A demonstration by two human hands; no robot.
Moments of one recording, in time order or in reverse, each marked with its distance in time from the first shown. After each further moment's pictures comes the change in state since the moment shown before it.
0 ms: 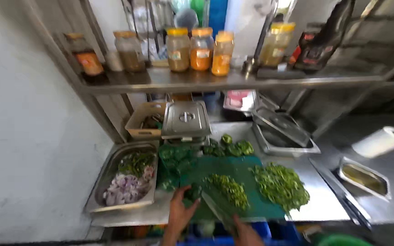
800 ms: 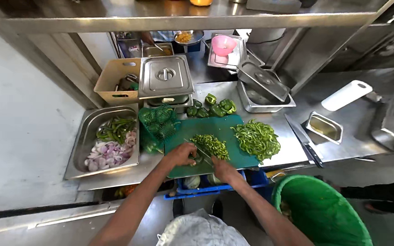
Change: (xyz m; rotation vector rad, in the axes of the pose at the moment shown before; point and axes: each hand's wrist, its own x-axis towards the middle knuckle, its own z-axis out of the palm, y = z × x) left_hand 0.081 0.027 0.035 0.382 -1.025 0.344; right_hand 0.051 -0.017 -0.033 -0.264 -0.245 0.070
